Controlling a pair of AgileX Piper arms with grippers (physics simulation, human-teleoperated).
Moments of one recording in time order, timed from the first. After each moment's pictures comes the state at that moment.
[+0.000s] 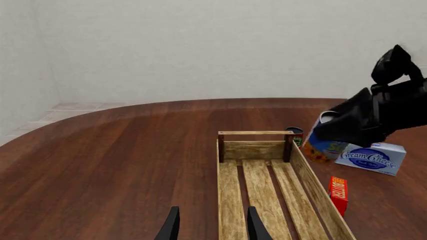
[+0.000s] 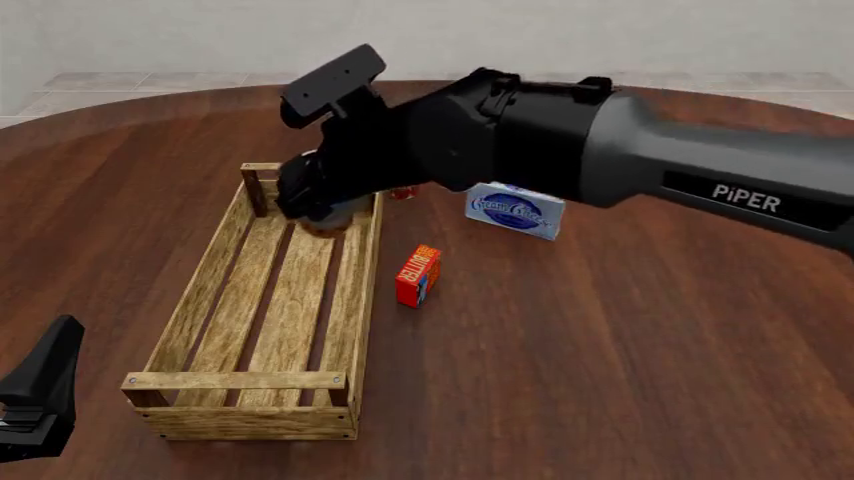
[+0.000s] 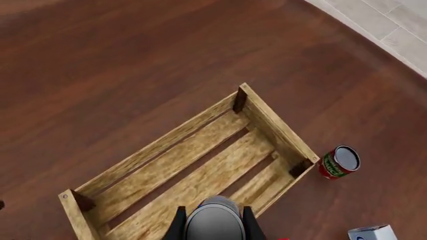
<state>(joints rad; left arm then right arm) 0.00 0.00 0.00 0.00 0.00 0.85 1.83 -1.55 0.36 -0.12</state>
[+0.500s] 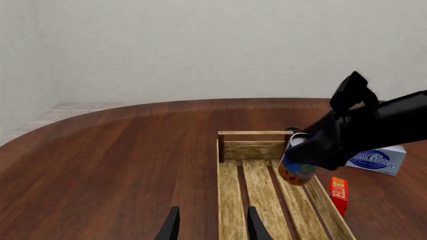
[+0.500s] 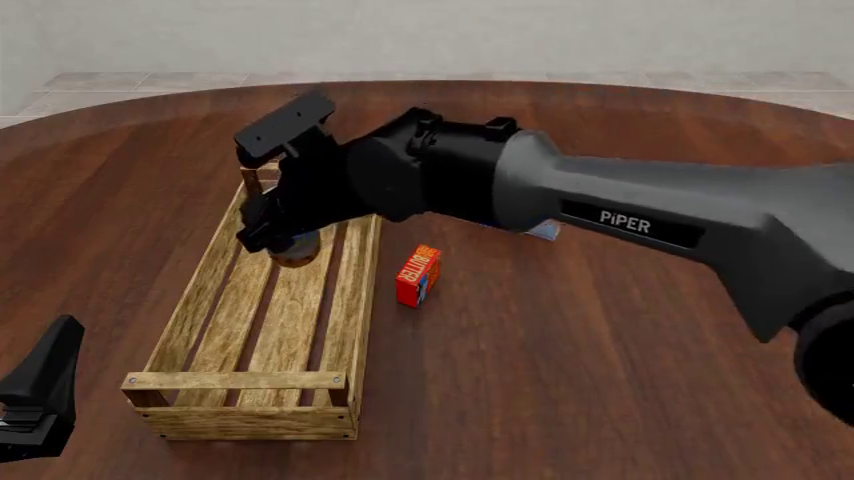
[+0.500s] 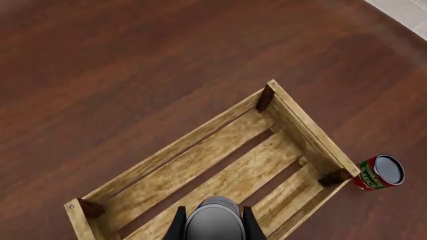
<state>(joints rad) 0.00 0.00 0.00 0.00 0.00 0.91 1.98 -1.66 0.37 -0.10</state>
